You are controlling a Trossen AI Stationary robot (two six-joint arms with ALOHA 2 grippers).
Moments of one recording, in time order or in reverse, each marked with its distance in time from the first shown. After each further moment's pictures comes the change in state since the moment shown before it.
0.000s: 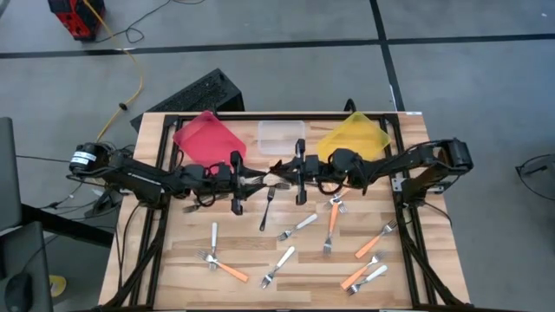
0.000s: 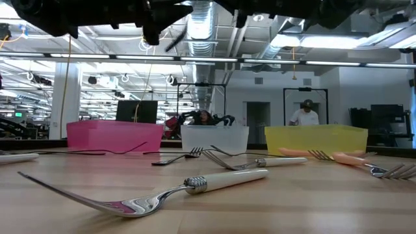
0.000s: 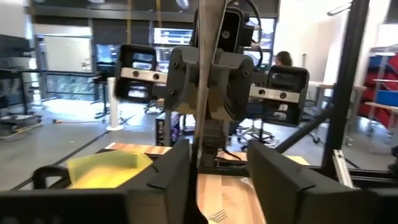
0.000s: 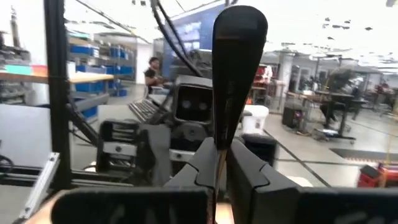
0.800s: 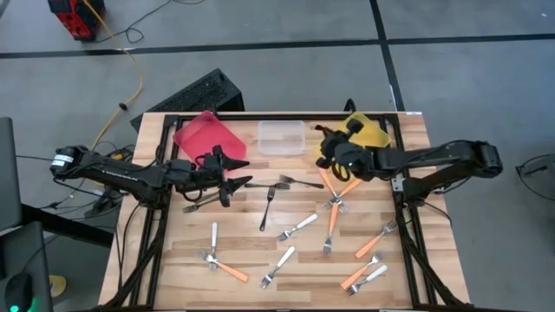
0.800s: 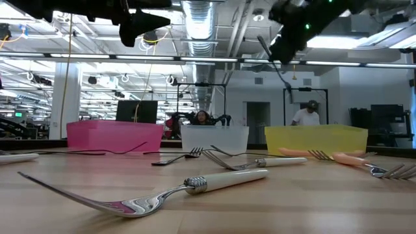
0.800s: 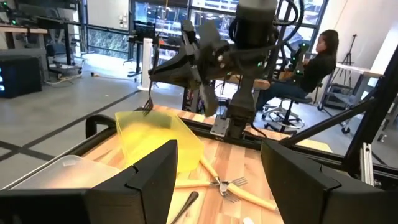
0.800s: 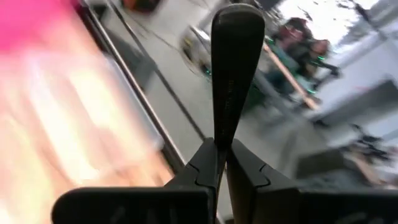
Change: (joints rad) left arm 0.000 -0.296 0.000 -0.465 -0.132 -0.132; right arm -0.041 -0.289 -0.032 -0.967 0.999 -0.224
